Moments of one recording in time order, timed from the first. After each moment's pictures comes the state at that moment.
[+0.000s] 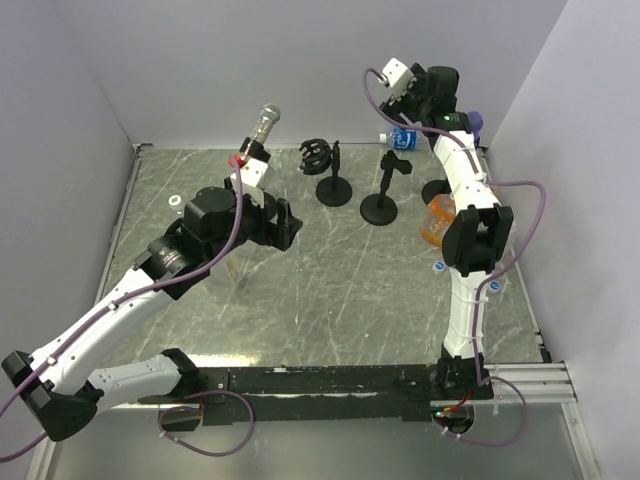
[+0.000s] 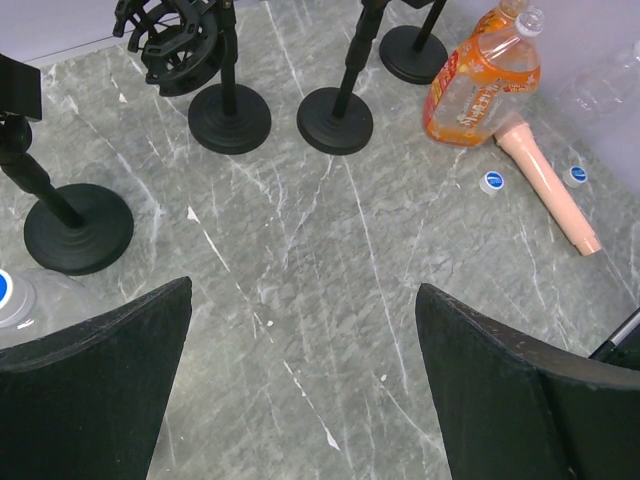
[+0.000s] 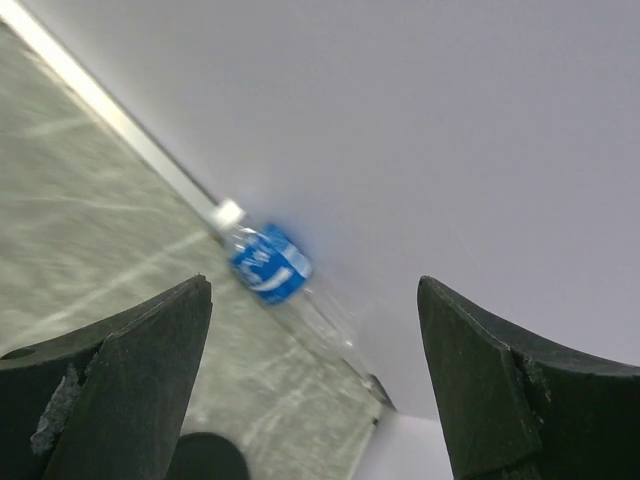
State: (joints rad) left arm -0.73 1.05 1.17 -0.39 -0.08 -0.23; right arm 0.10 2.22 2.30 -0.39 -0.21 -0.83
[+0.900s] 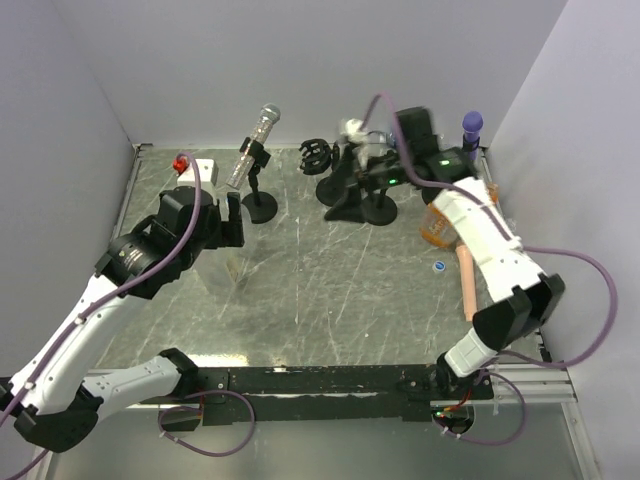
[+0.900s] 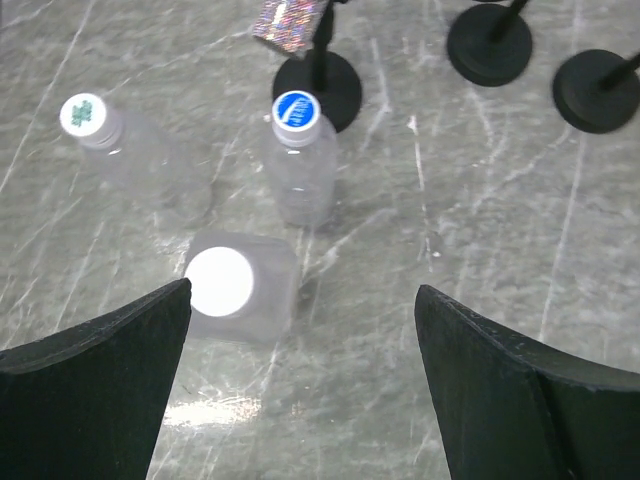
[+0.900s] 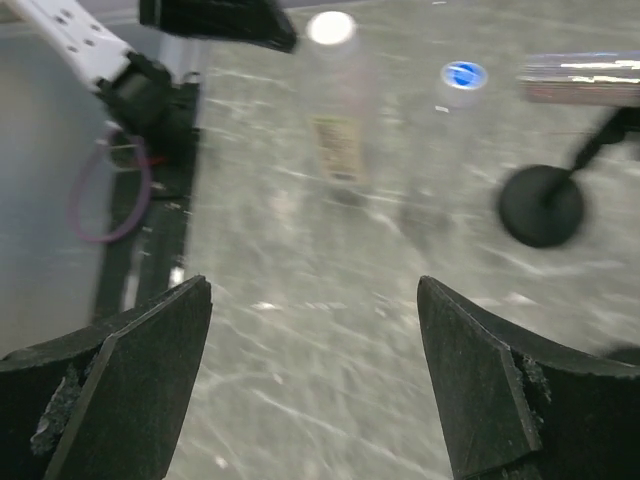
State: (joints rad) left arm -0.65 1.00 1.34 -0.91 -0.47 -0.37; right arm 0.42 1.57 1.79 -0.86 -1.04 -0.52
